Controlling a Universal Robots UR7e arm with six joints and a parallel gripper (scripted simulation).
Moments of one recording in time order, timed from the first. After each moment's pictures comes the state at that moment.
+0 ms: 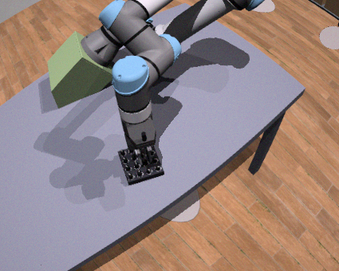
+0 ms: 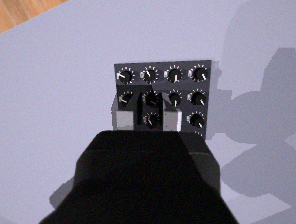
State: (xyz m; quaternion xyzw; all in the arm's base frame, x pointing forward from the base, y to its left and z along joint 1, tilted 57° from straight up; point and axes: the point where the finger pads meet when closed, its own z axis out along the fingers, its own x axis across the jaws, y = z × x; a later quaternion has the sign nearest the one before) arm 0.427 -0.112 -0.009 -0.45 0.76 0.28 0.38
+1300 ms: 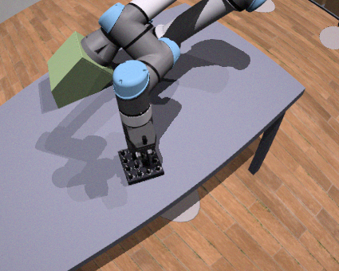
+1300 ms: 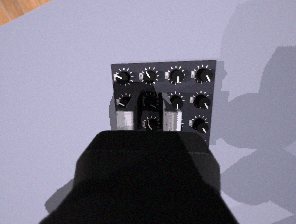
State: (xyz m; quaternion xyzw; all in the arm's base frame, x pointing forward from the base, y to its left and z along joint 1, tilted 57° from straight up) arm 0.431 -0.101 -0.017 -0.45 0.76 0.28 0.38
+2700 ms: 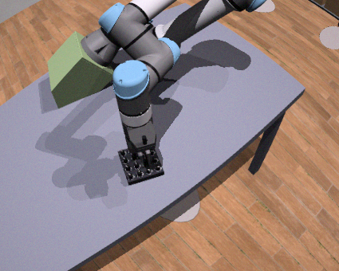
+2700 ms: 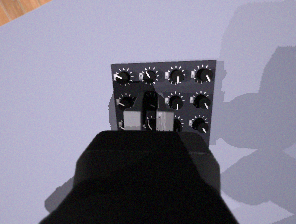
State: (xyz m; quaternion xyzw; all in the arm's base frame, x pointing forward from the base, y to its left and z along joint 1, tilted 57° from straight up) arm 0.431 -0.101 -0.017 -0.45 0.76 0.28 0.38
